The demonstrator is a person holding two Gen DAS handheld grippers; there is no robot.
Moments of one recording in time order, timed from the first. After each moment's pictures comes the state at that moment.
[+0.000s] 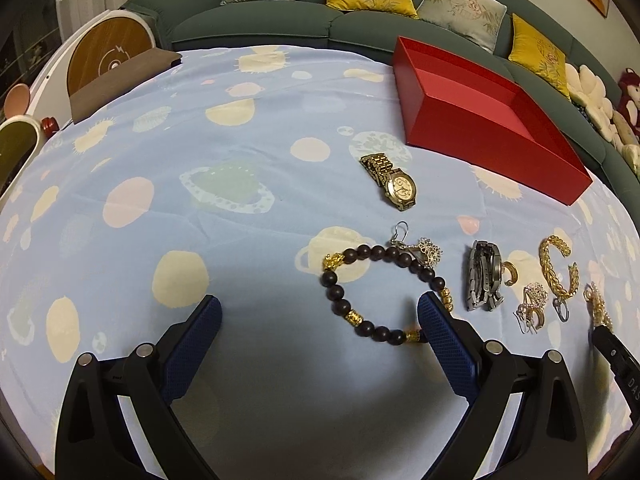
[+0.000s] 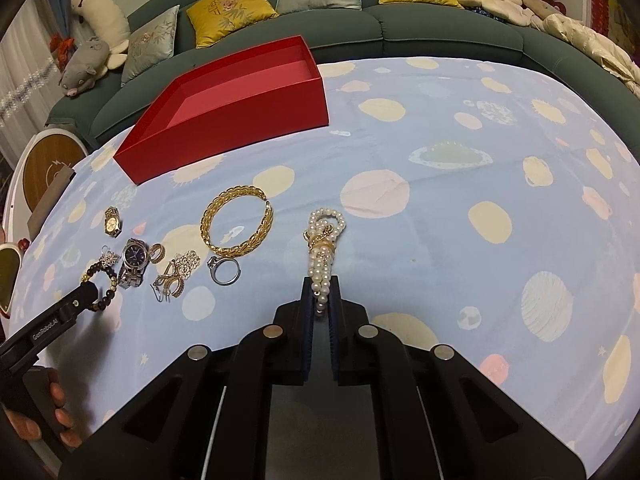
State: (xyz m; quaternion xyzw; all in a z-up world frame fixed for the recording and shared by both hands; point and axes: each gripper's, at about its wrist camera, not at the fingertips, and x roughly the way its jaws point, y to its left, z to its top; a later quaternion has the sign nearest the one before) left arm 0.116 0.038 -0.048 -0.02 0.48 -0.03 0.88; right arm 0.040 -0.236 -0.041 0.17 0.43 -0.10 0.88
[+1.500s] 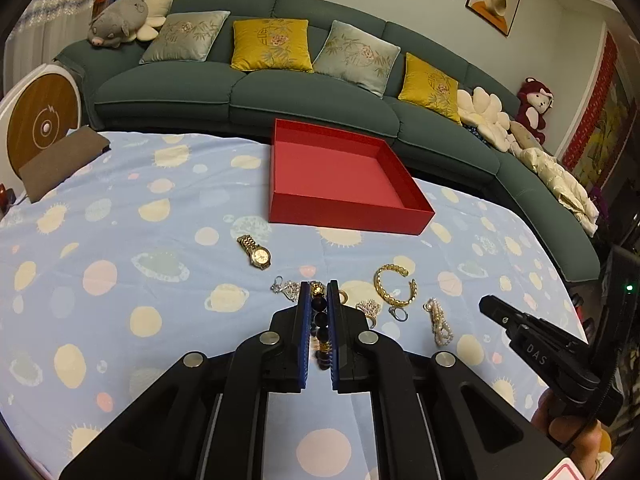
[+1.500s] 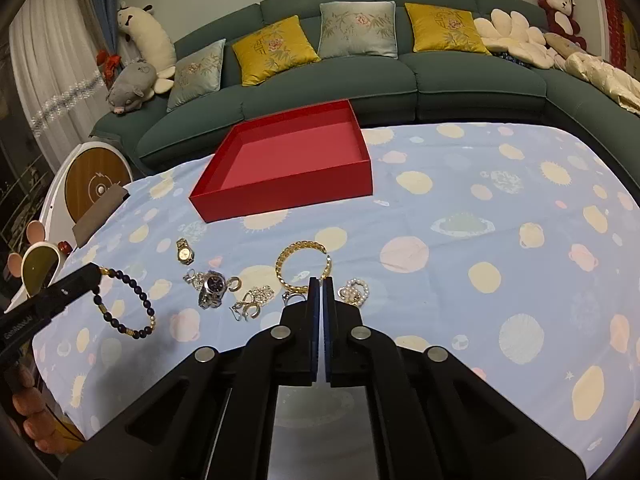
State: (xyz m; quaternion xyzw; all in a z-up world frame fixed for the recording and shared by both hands) left arm 0.054 0.022 0.060 -0.05 0.38 -0.21 0.90; right arm 0.015 -0.227 0.023 0.16 0.37 -0.05 0.91
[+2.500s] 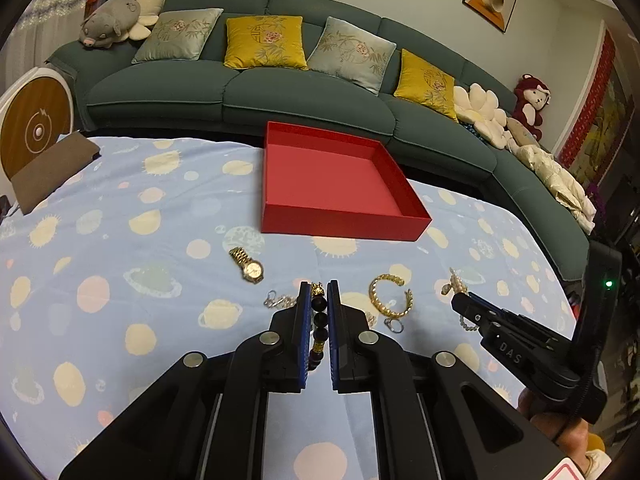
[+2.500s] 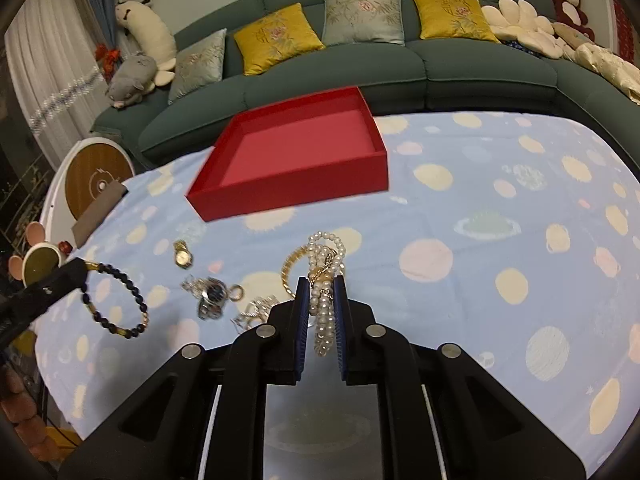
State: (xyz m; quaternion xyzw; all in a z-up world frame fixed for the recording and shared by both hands) left arm 0.075 0.014 0.070 -0.05 0.39 -0.23 0.89; right arm 0.042 -0.223 0.027 0.16 0.37 -0.02 0.91
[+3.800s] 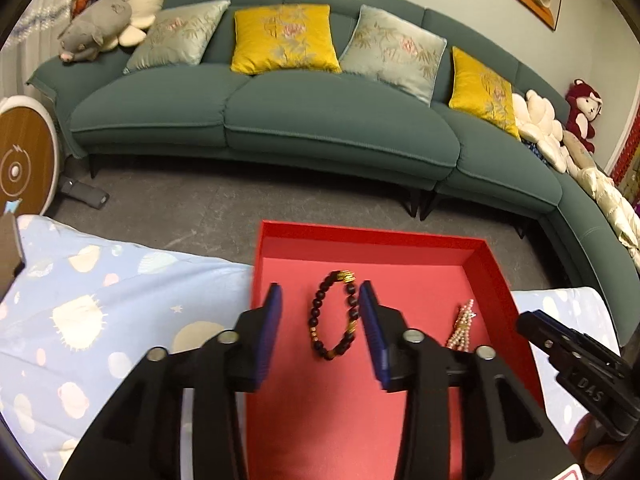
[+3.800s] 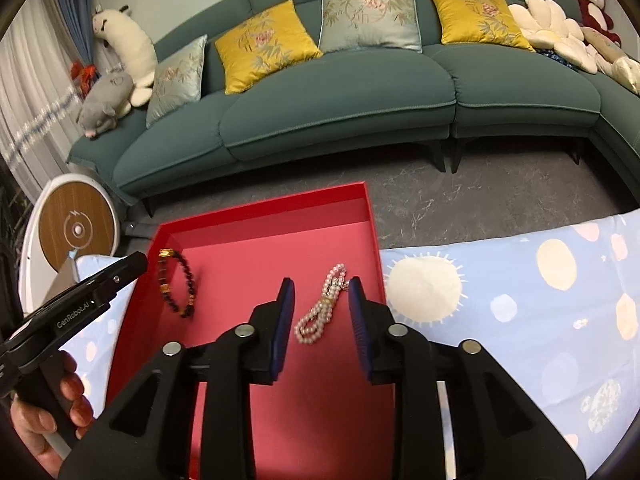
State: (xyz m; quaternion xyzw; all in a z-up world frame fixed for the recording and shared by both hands) left arm 0.356 -0.074 0.035 -0.03 0.39 -0.16 0.91; right arm 0.292 -0.304 0.019 0.18 0.37 -0.02 0.91
